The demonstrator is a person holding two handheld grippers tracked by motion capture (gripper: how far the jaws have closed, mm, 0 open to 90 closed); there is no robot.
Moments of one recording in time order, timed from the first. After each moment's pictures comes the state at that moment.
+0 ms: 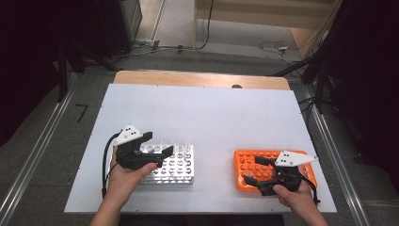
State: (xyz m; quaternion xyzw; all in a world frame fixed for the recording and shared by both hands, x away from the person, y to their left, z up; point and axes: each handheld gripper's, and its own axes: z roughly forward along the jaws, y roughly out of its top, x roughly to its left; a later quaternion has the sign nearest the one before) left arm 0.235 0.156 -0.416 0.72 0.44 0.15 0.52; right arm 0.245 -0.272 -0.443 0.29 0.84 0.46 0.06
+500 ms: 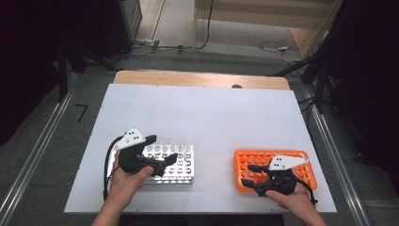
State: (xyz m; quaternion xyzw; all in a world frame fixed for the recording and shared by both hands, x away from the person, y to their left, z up) left arm 0.230 0.149 -0.416 0.73 0.41 0.13 0.53; right arm 0.246 -0.268 -0.462 0.27 0.86 0.43 0.04
